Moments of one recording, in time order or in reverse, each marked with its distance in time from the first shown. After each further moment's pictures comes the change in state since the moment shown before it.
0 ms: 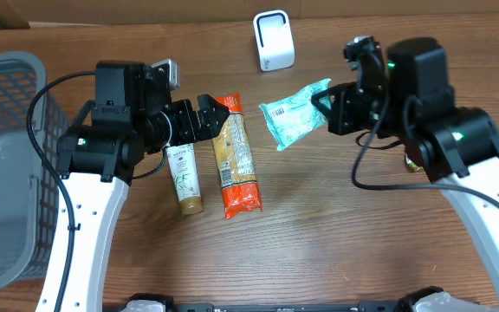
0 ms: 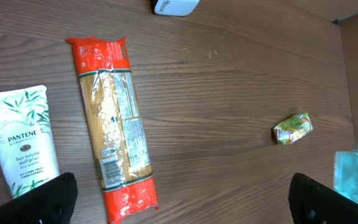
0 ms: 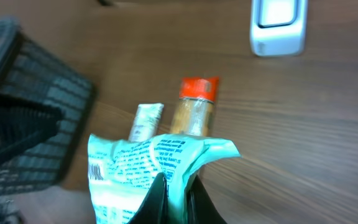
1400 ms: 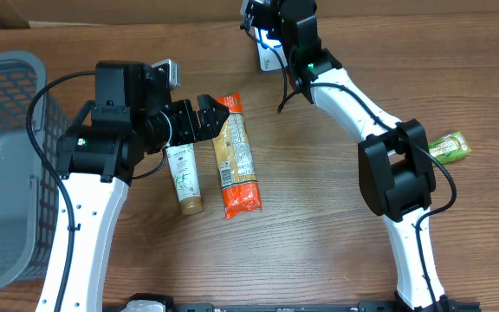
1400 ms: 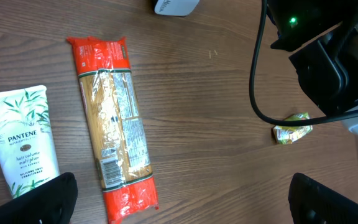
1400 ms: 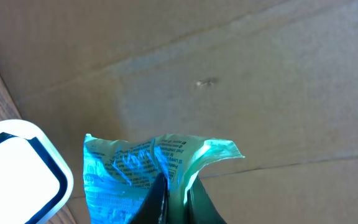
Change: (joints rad) left arm 0.000 0.000 0.000 0.000 0.000 0.000; right arm 0.076 0.991 0.469 1.068 0.644 -1.439
